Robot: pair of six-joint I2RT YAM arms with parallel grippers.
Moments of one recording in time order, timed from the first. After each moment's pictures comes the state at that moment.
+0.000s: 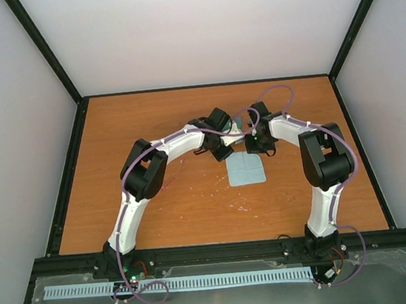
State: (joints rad) left arm -0.72 2.28 1.77 -0.65 0.22 0.36; right arm 0.31 1.94 1.27 -0.64 -0.09 0.26
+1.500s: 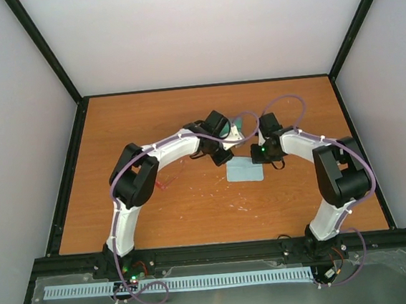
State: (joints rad) left arm -0.74 2.14 1.64 -0.61 0.28 0.36; right arm 0.29 1.73 1.00 -0.50 -0.15 0.27
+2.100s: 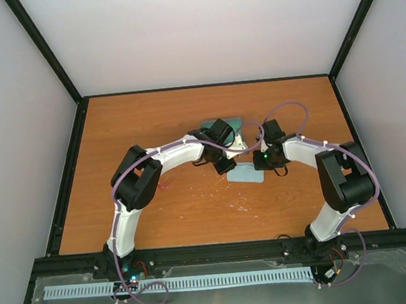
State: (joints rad) left arm -0.79 2.12 1.57 -0.60 0.29 0.36; right arm 0.29 1.68 0.90 -0.45 -0.15 0.27
